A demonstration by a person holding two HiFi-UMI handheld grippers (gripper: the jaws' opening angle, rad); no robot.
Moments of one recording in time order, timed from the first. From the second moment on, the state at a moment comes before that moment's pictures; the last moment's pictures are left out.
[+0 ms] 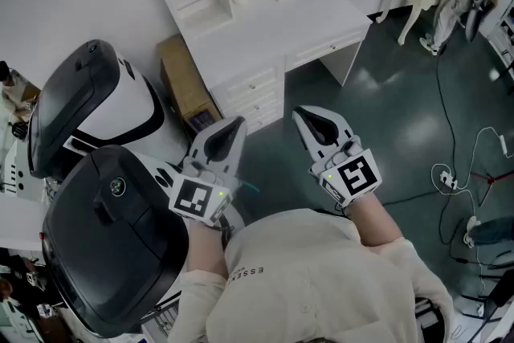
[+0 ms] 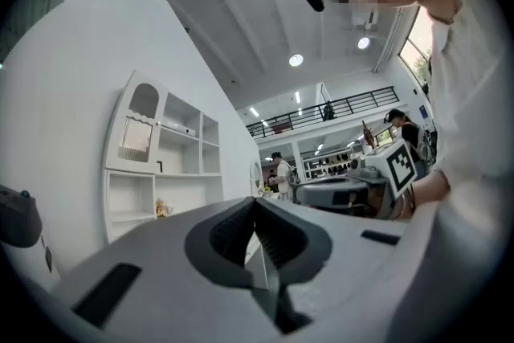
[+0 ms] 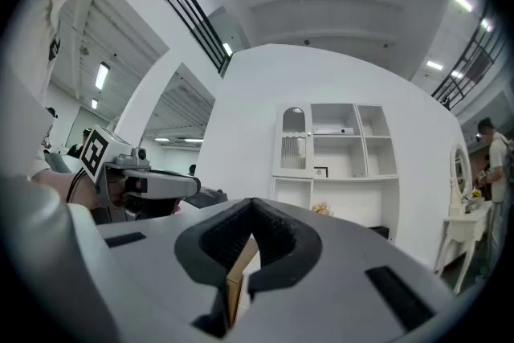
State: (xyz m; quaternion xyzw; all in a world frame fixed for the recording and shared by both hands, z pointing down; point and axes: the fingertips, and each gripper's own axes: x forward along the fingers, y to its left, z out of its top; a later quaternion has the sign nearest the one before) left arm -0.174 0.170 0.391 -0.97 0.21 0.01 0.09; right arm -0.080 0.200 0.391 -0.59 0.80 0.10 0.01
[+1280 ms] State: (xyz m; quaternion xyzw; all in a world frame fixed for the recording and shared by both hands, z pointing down) left arm -0.147 0.097 0.406 -0.96 0.26 0.00 0.08; right arm -0.039 0.129 0.401 -0.59 0.80 0.07 0.02
